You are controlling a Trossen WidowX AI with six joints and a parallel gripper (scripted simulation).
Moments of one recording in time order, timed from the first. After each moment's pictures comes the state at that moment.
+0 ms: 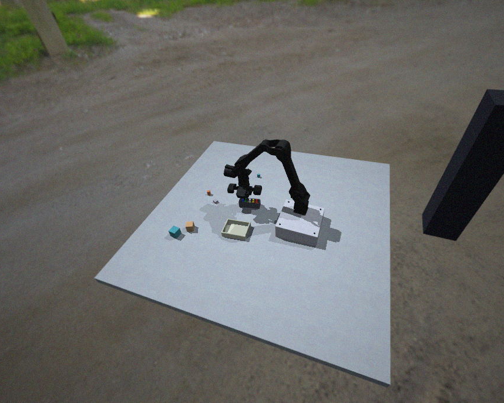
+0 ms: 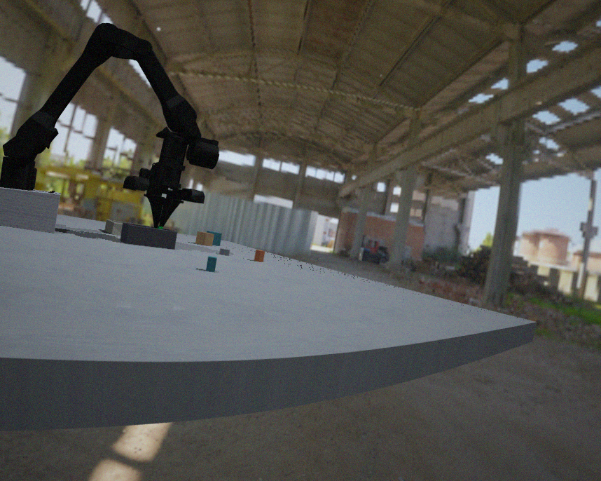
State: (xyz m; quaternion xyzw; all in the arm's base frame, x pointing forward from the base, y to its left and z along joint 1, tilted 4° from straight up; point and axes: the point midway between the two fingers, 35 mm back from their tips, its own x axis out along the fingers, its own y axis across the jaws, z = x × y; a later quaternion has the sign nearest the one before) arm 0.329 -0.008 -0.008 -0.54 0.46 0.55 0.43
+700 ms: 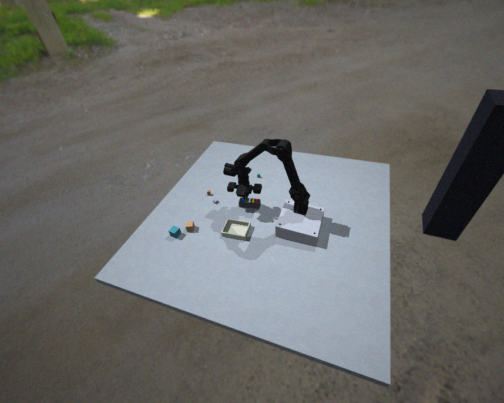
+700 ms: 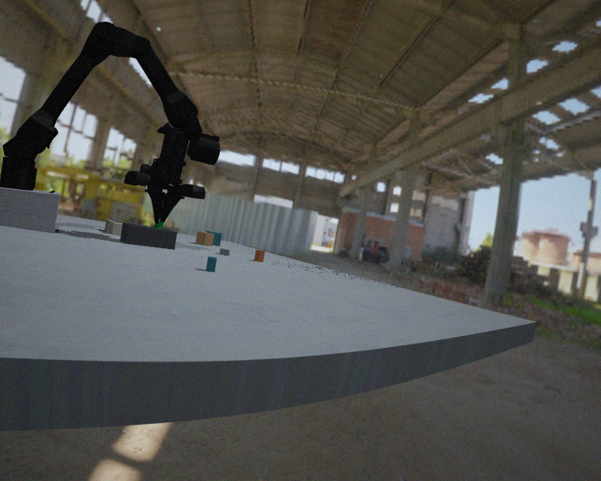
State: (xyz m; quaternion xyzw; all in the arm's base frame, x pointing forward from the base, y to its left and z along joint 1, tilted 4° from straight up) arm 0.329 -0.008 0.002 -0.54 0.46 0.55 0.43
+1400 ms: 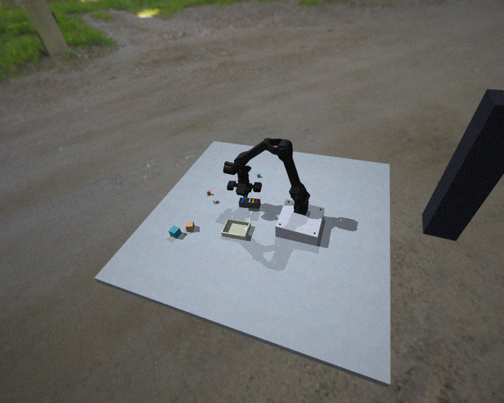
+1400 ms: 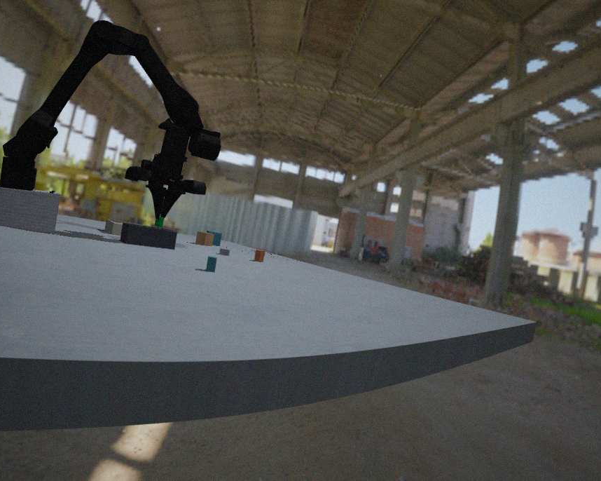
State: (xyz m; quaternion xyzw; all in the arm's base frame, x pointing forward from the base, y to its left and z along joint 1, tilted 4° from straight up) arm 0.329 -0.008 0.013 -0.54 0.46 0.56 0.43
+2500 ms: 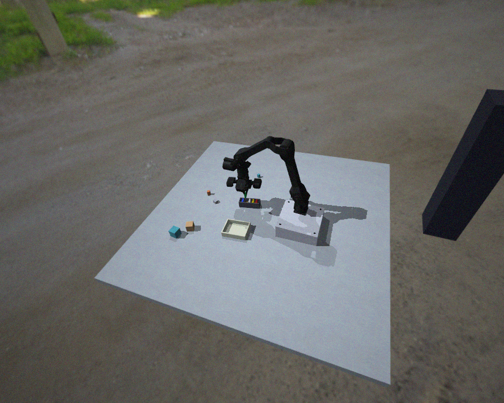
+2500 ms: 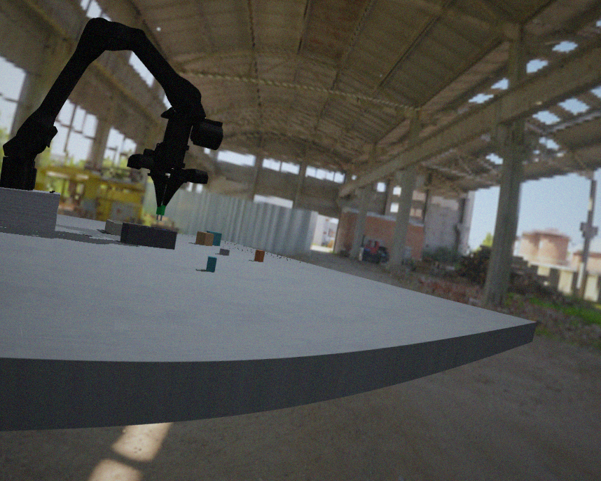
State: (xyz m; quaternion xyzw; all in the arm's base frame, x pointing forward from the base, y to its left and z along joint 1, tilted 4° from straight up) arm 0.329 -0.008 0.039 -0.54 0.46 0.56 0.43
